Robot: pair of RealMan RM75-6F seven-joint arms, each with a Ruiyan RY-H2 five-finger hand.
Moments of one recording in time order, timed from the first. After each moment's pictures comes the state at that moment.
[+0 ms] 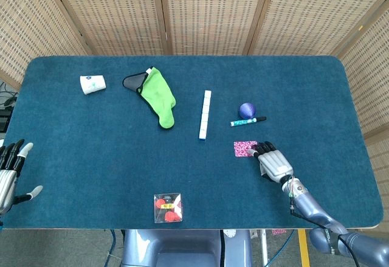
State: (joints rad) left arm -0.08 -1.12 -0.03 -1.60 1.48 1.47 0.09; right arm 0.58 -1.47 0.08 -1.30 -1.33 0.78 -0.13
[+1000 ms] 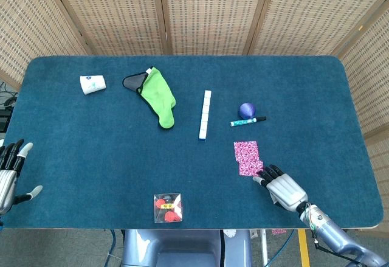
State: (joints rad) left arm -0.08 -1.12 -0.03 -1.60 1.48 1.48 0.10; right arm 0.50 -1.23 -0.12 -1.54 -1.60 0.97 -0.11
